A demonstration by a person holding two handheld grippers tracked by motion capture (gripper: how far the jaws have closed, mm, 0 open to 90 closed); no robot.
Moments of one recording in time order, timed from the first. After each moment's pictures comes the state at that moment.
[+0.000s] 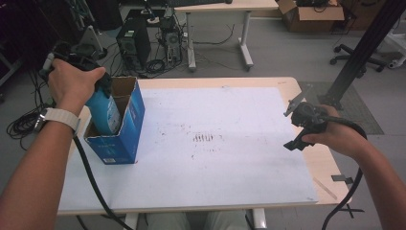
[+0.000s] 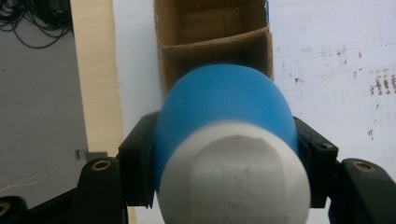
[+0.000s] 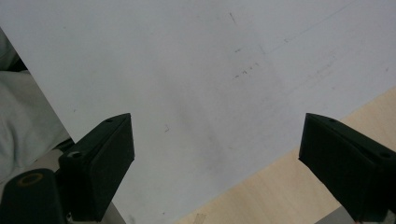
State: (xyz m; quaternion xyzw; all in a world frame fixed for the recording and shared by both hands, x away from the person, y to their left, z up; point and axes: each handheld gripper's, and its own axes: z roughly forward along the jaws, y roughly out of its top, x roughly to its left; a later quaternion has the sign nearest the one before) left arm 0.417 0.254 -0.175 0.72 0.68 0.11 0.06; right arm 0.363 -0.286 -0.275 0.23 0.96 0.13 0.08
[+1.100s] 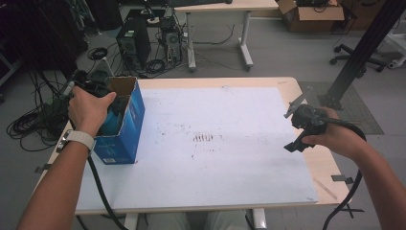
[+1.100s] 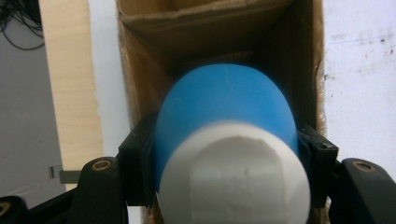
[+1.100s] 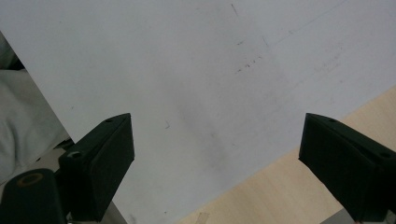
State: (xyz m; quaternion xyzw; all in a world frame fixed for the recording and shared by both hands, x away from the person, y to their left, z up) left arm 0.421 0.257 -0.253 0.72 0.68 0.12 0.06; right arm 0.364 -0.290 -0.283 0.24 0.96 0.13 0.07
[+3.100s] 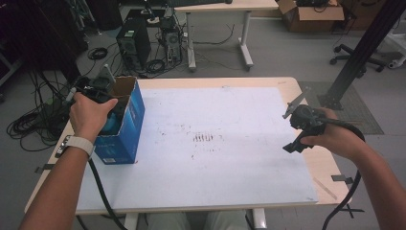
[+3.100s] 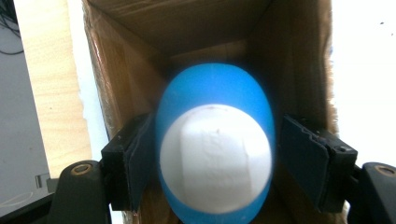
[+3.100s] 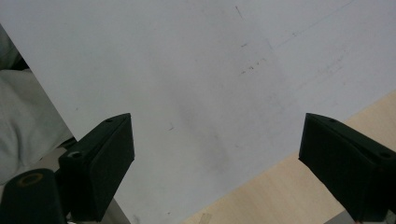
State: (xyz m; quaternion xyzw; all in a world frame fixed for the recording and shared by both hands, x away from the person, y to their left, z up) left arm 0.417 0.259 -0.263 0.74 0.66 0.11 0.07; right arm 0.362 -0.286 -0.282 0.24 0.96 0.12 0.07
